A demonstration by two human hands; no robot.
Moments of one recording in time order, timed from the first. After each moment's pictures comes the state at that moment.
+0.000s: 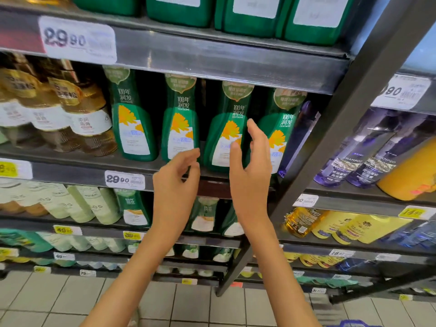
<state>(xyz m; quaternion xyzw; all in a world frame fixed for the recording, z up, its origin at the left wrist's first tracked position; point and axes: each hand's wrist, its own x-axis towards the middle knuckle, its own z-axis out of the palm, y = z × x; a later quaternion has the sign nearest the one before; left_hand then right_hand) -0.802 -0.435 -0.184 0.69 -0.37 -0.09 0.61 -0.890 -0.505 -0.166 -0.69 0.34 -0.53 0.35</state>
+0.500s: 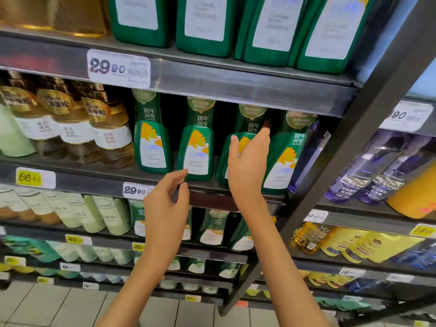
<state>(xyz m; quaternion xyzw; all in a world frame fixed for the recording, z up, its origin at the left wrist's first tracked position) -0.784 -0.401 -0.190 0.71 -0.34 -0.06 0.62 -0.839 -0.533 -0.153 -0.73 0.45 -0.48 0.20</state>
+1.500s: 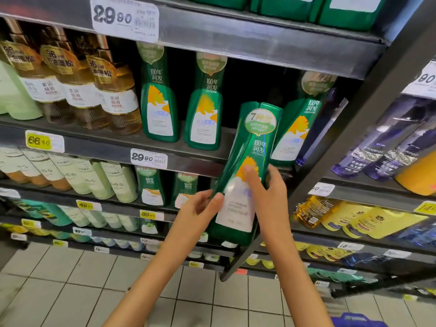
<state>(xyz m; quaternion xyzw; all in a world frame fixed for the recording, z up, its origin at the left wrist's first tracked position) -0.825 -0.368 -0.221 0.64 -0.30 -0.41 0.58 -0.920 -0.460 -0.192 -0.62 0.39 -0.41 0.55</state>
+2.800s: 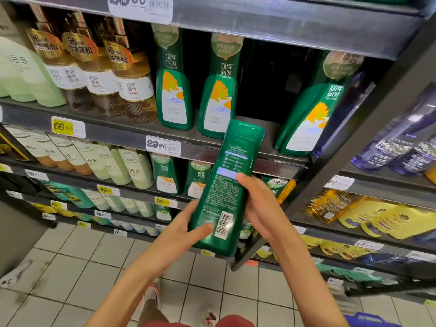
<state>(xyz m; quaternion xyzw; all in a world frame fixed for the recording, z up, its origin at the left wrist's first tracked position) -0.813 -0.323 -0.249 0.59 -0.31 -0.49 0.56 -0.913 -0.463 -0.225 -0.50 0.26 -0.20 0.80</state>
